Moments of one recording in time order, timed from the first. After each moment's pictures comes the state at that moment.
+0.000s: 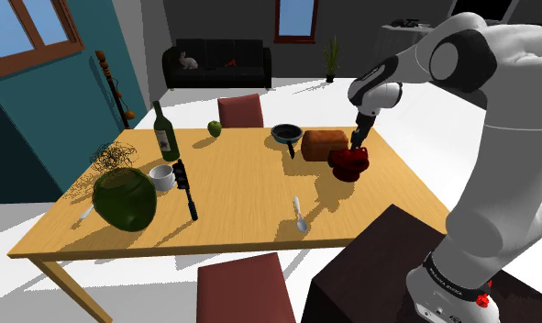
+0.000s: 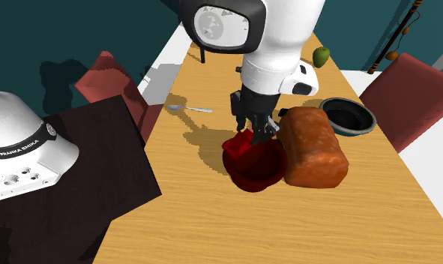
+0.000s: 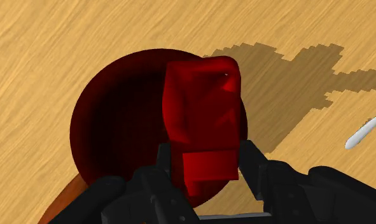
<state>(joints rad) -0.29 0.35 -0.31 -1.98 0.25 2.23 -0.86</state>
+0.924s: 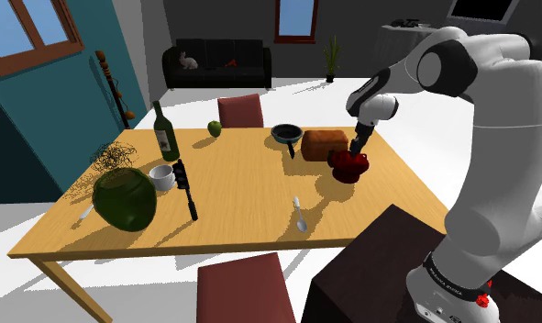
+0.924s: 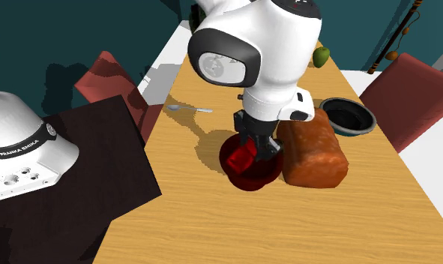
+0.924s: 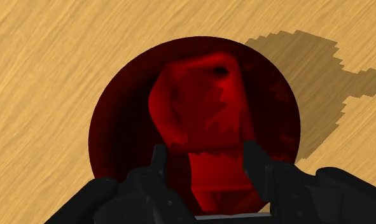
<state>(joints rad) -0.32 0.45 -0.29 -1.98 0.31 2.36 -0.92</state>
